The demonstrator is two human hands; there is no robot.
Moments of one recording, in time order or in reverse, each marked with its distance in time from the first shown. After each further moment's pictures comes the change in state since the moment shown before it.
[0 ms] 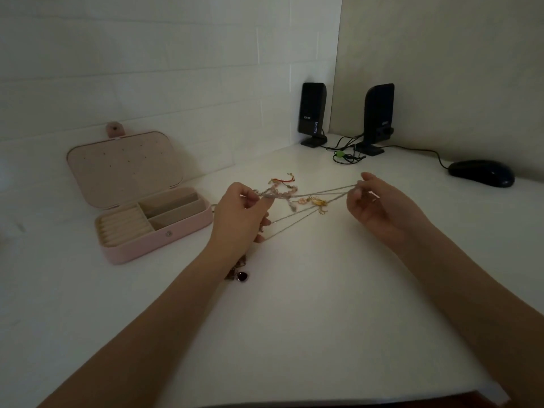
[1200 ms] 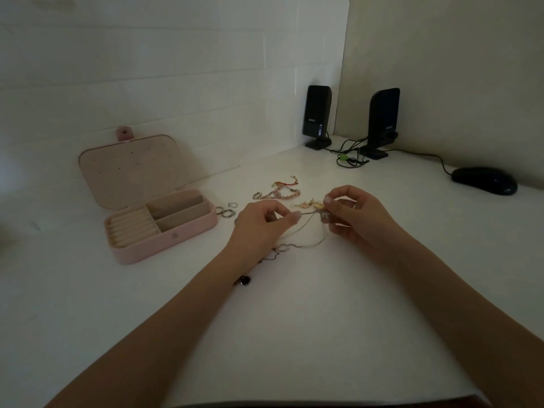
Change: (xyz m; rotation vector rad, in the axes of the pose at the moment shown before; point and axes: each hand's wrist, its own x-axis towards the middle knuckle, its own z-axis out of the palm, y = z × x) left_hand -0.004 -0.002 0.010 0.187 -0.195 0.182; right_hand -0.006 0.018 0.002 -0.726 -0.255 -0.083
